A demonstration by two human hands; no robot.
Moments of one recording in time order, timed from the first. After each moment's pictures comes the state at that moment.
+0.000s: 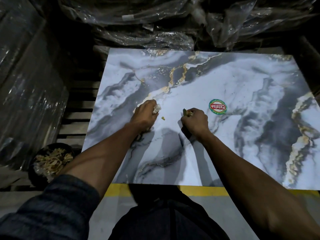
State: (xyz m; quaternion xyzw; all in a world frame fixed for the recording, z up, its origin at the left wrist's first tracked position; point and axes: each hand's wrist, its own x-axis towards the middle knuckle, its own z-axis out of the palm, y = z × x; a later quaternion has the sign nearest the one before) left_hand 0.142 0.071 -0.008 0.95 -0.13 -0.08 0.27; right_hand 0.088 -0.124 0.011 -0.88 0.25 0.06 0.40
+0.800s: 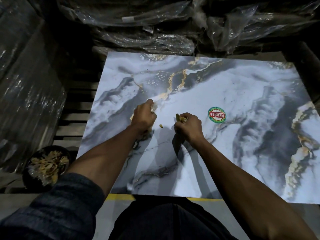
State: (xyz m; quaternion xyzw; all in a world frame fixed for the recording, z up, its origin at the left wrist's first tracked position) left_hand 0.170 0.053 -0.010 0.94 -0.03 -0.06 0.32; right_hand 0.104 -0.119 0.014 -0.87 0.21 0.08 0.44
